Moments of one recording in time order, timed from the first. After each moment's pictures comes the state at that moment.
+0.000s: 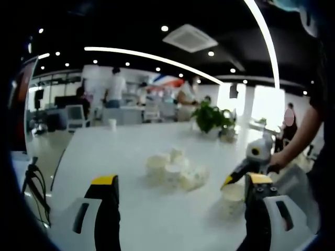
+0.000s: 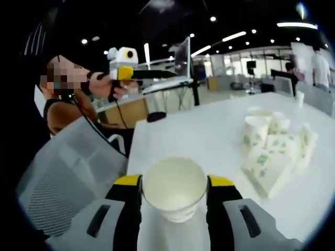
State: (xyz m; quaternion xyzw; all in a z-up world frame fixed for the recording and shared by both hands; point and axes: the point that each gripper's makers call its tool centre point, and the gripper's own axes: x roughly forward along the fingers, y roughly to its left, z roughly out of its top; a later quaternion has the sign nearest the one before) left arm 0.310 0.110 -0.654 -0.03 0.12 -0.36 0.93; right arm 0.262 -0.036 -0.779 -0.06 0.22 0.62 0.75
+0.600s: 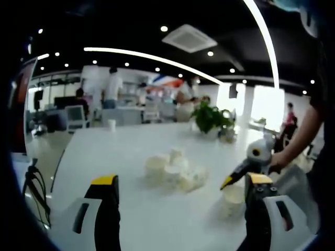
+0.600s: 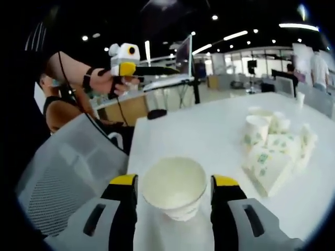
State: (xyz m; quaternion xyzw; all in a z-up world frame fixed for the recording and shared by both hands) left arm 0.309 0.107 -0.652 -0.03 0.11 -0.36 0.92; right arm 0.259 -0.038 -0.779 -0.08 0.22 0.62 0.75
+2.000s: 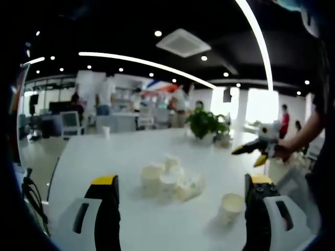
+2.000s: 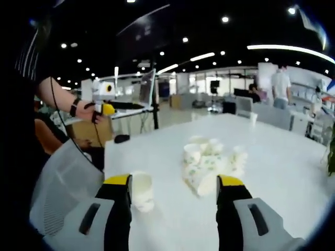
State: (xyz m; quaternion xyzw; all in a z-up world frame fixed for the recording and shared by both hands) left arm 0.322 0.092 -0.638 -0.03 0.09 -0.38 0.92; right arm 0.301 -0.146 -0.684 -0.06 0.14 0.49 0.86
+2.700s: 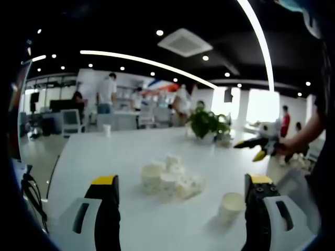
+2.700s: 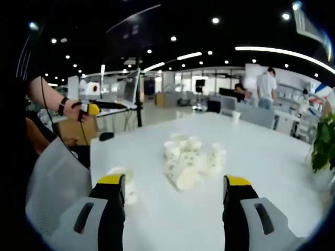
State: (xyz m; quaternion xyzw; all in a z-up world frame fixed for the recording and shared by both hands) left arm 0.328 0.095 -0.645 -0.04 0.10 -0.38 0.92; right arm 0.321 -0.182 -0.690 -0.07 0.15 0.43 0.89
